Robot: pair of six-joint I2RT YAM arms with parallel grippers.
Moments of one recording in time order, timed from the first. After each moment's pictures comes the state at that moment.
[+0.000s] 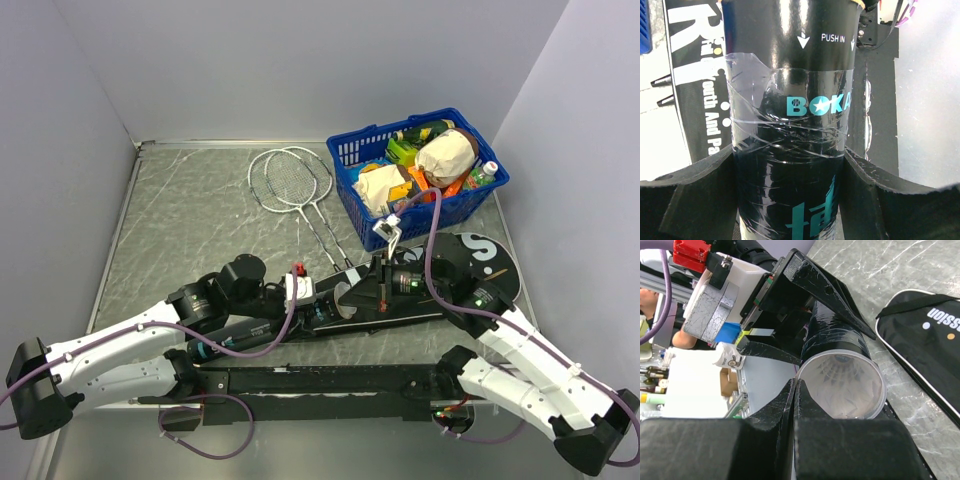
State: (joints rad) left arm -0.98 0.94 0.68 -0.22 0.48 0.16; right arm 0.68 0.75 0.76 -0.31 -0.70 0.71
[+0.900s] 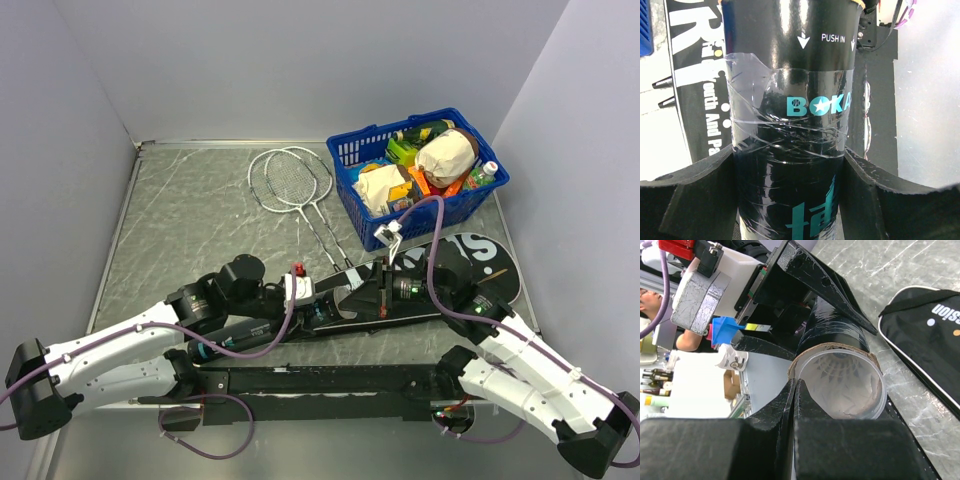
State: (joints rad) left arm -0.98 0.93 0.68 -0.22 0.47 0.16; right arm 0.71 0.71 0.70 -0.26 -0.68 0.75
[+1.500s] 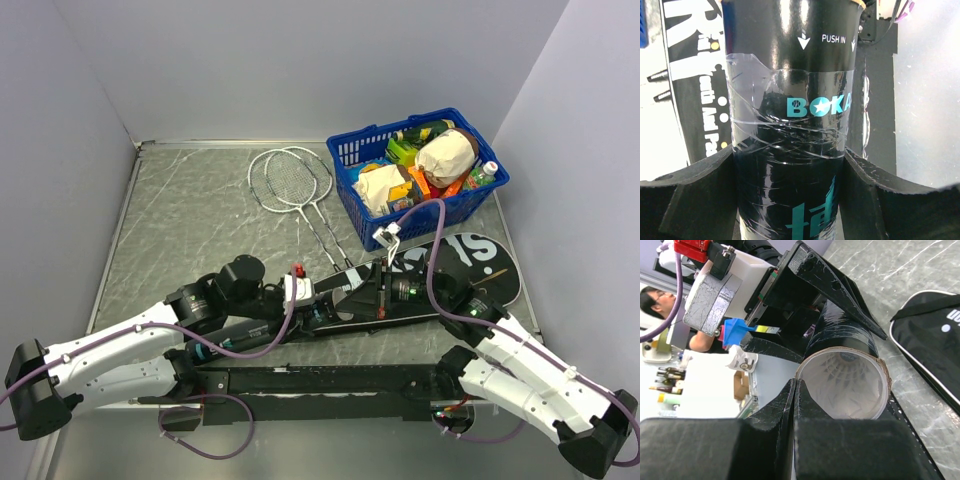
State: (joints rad) left arm -0.98 0.93 0.68 -0.24 0.47 0.16; right arm 0.72 0.70 0.64 -0.14 -0.70 0.82
